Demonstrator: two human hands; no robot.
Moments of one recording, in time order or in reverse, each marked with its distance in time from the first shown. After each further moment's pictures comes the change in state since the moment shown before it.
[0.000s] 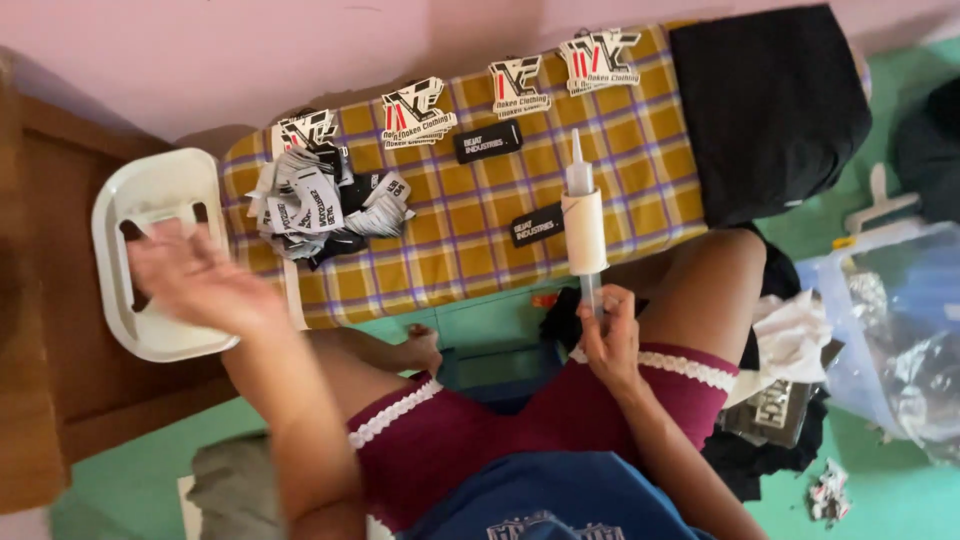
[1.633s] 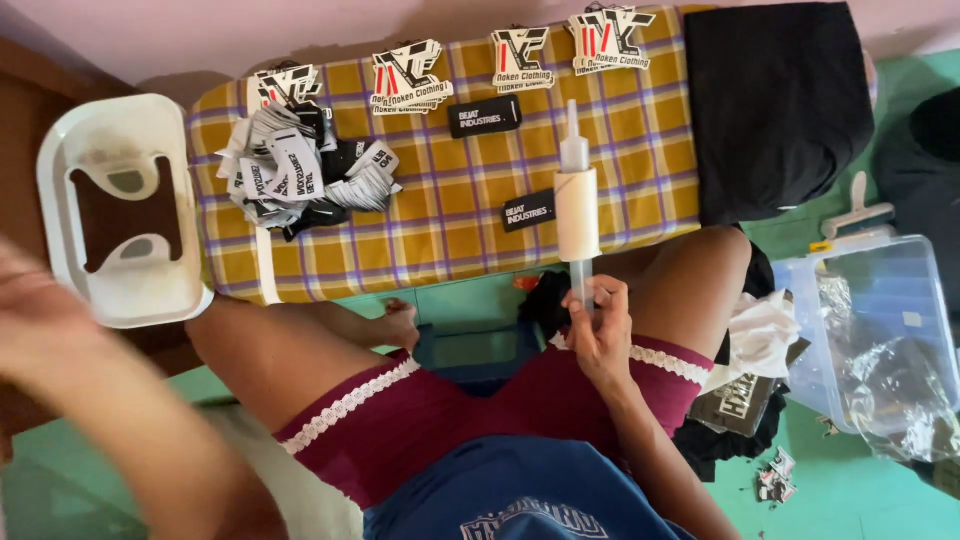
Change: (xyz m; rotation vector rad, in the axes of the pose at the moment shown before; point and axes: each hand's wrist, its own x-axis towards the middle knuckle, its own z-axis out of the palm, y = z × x) left_hand 0.055 0.107 -0.006 0.151 -0.675 -0.185; right_hand 0.011 -0.030 -0.010 0.162 -0.057 -0.040
